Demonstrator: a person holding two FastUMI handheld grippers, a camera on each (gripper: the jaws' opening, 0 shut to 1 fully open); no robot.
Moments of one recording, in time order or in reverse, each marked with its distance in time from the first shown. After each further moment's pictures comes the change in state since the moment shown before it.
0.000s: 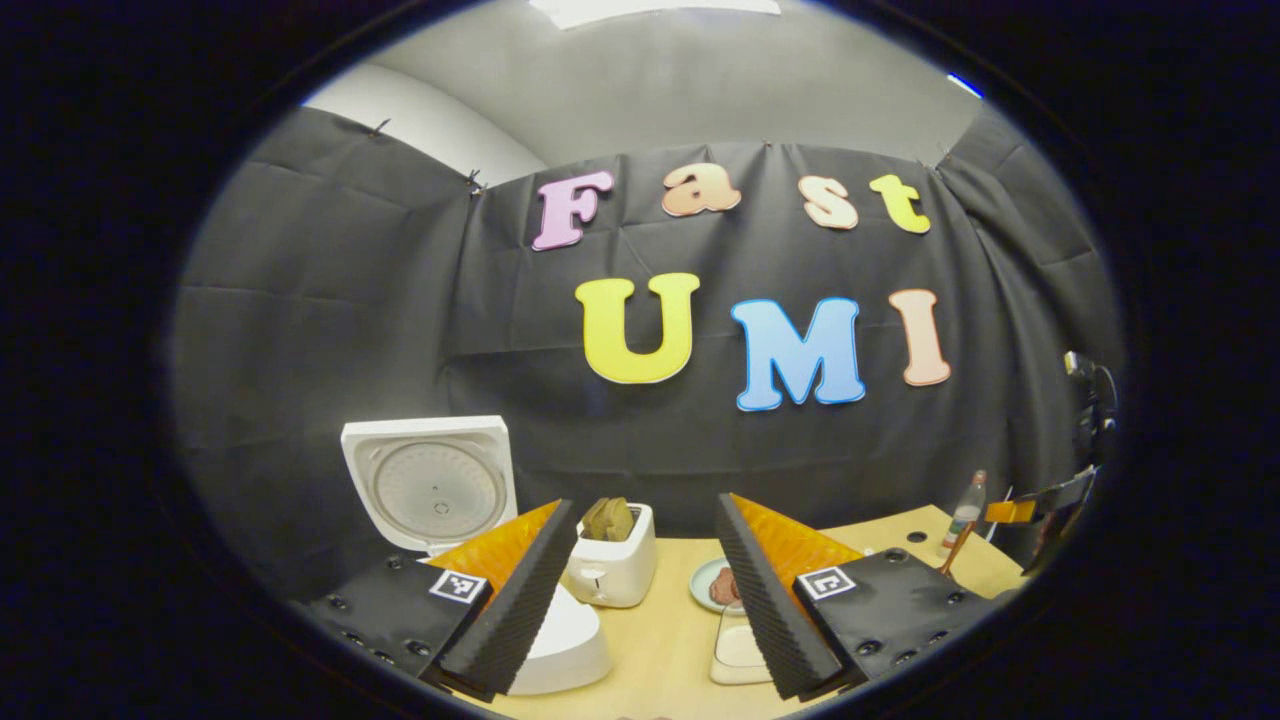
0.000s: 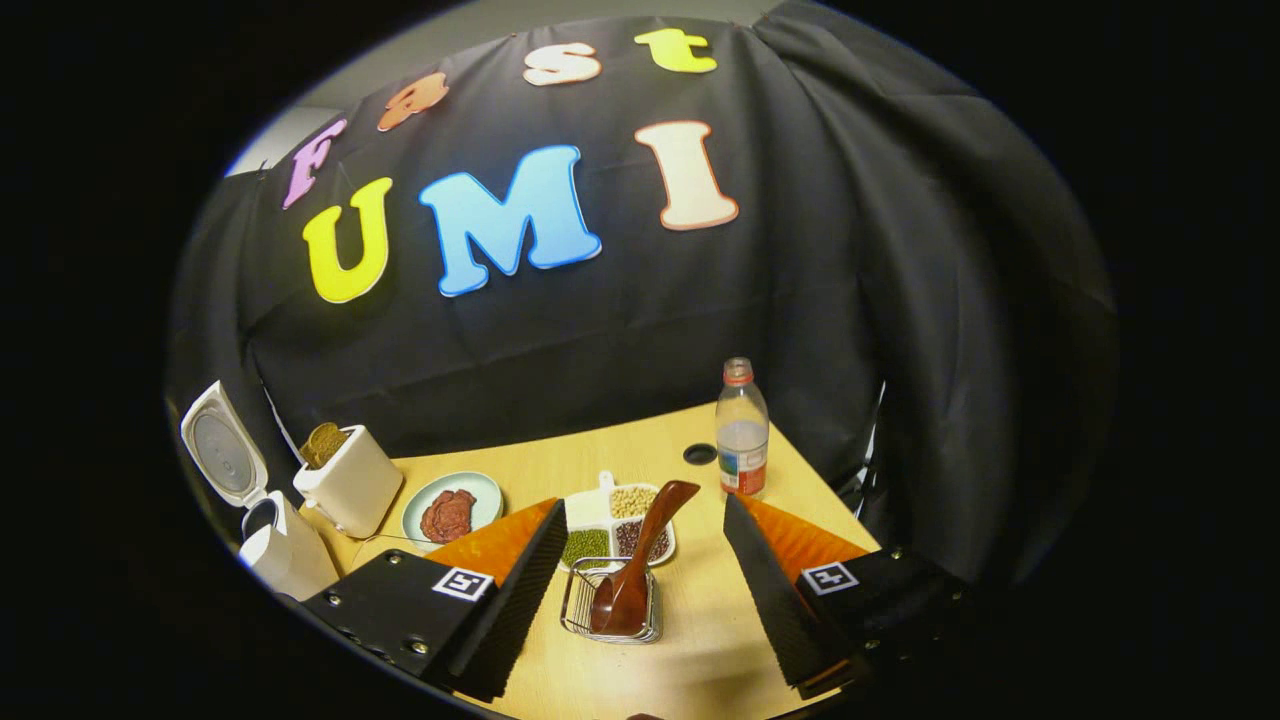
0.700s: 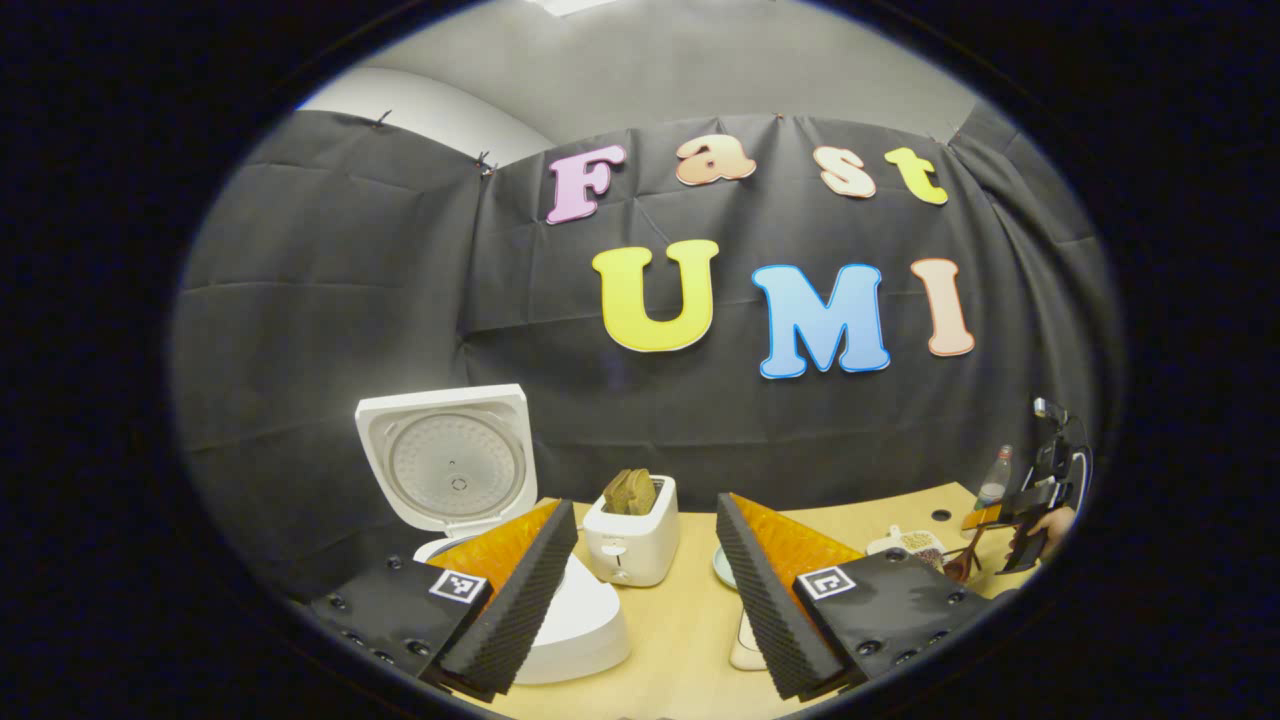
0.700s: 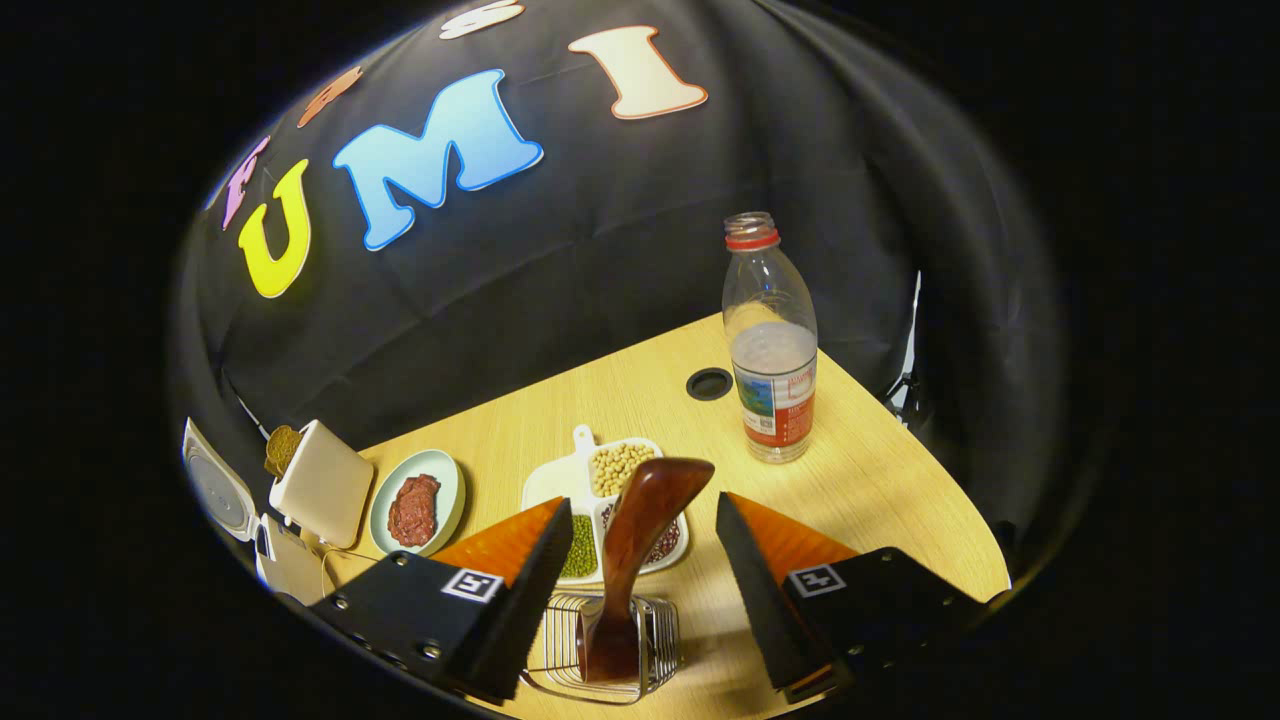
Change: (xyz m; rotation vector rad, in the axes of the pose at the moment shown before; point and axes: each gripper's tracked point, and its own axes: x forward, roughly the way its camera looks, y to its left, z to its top) left arm 0.009 0.014 -0.029 0.017 0.080 0.065; right arm 0.113 -0.013 -0.045 0.110 0.164 0.022
